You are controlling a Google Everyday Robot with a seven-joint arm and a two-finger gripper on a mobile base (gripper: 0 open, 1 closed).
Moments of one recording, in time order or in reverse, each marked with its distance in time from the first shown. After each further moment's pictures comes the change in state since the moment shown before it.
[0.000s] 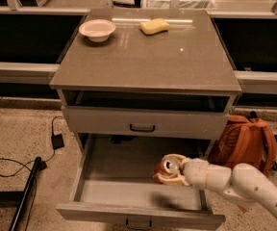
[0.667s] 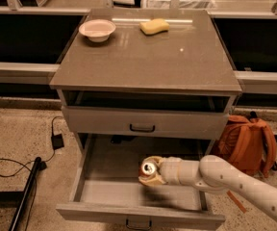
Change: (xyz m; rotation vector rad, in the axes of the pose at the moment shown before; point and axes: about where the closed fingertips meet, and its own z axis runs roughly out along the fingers) arm 0.039 0.013 0.082 -0.060 0.180 -0.079
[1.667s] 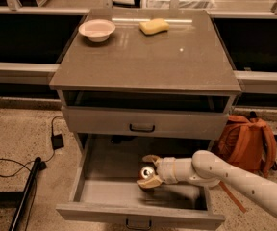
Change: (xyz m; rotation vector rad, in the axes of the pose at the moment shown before) arm 0.048 -0.001 0.043 -0.141 0.030 0.110
